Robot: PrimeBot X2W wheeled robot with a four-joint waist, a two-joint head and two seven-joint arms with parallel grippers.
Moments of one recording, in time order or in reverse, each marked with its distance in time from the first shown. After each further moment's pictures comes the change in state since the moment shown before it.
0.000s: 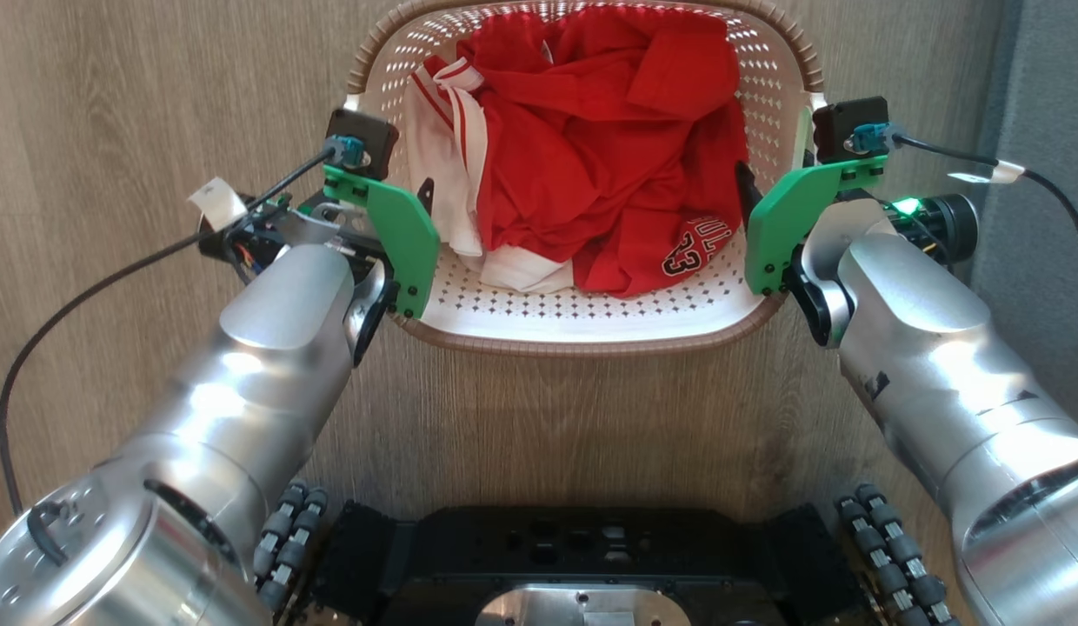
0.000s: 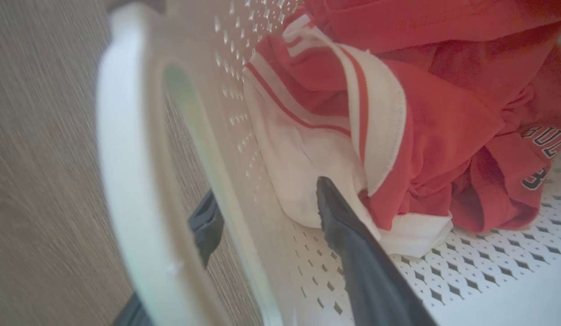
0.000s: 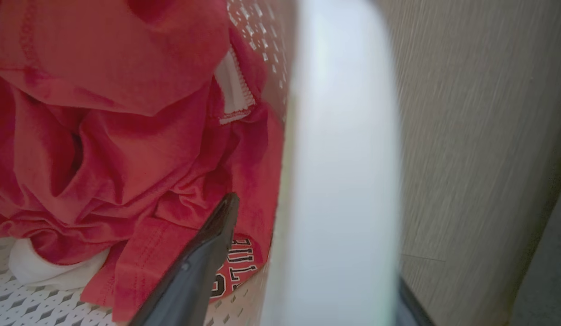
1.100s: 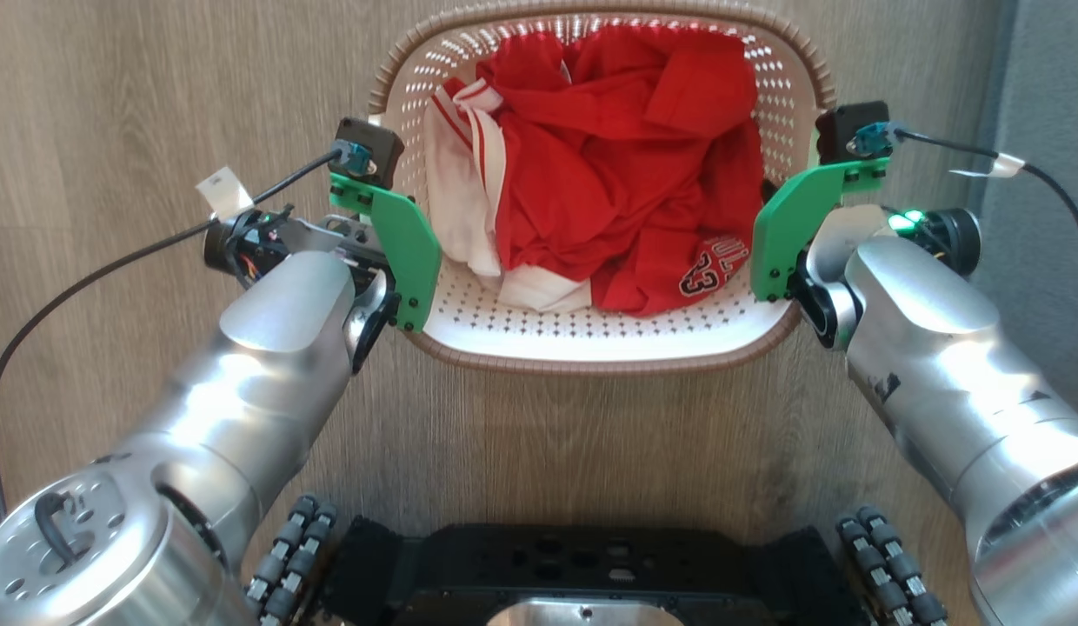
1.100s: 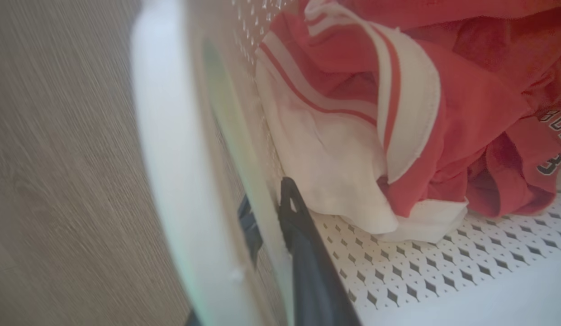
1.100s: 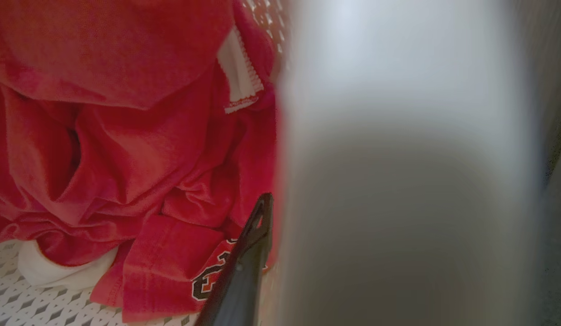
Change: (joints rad) left arm -0.016 0.012 -0.163 -0.015 -0.161 -0.022 0.062; right arm -0.007 -0.028 0.124 -0.022 0.145 0.000 0.094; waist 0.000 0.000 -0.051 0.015
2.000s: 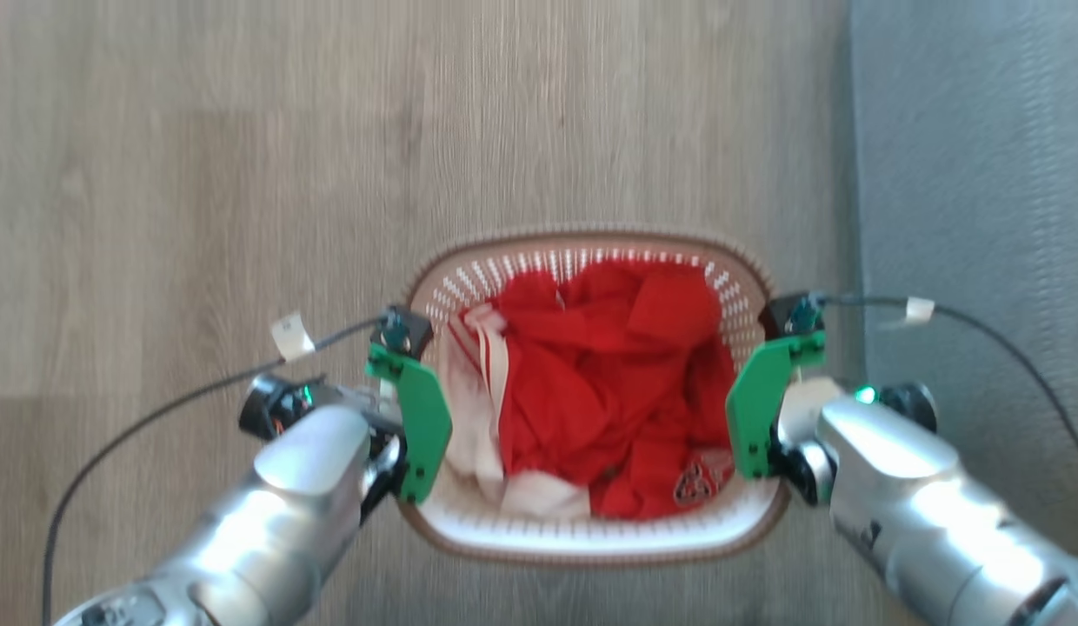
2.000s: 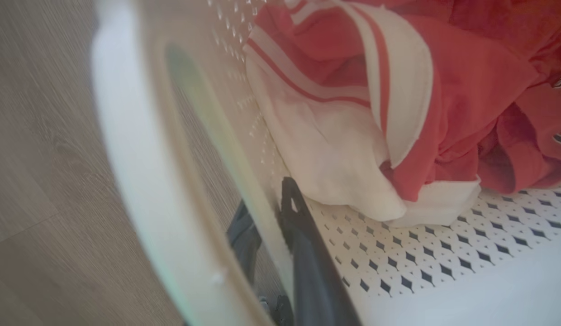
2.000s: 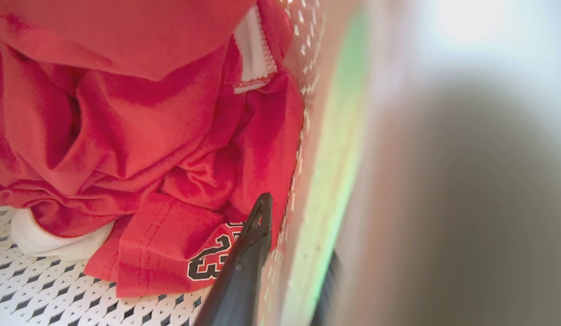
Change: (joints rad) left arm 0.247 0.002 -0.031 -0.003 0.060 -0.082 0.175; right arm 0.244 -0.032 0.219 -0.087 0.142 -0.002 0.216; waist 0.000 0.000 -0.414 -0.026
